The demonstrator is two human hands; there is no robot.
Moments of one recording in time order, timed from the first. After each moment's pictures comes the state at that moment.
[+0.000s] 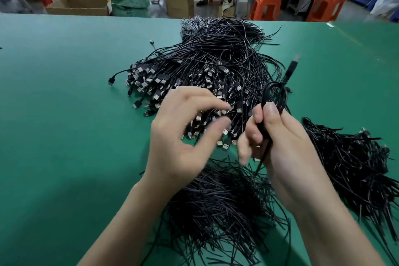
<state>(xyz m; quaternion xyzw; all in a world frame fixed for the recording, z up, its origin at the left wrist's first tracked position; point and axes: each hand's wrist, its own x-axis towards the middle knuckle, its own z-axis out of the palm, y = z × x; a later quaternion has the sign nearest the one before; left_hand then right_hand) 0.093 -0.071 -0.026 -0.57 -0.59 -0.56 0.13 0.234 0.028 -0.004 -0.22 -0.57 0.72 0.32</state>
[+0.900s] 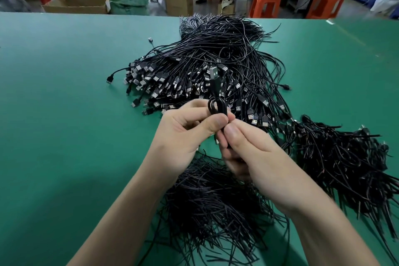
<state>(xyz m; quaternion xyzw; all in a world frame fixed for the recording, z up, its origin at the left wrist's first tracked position) 0.087 -0.065 -0.034 -0.46 -0.53 -0.66 -0.25 0.235 0.022 -0.012 -0.13 -0.70 0.69 0.15</state>
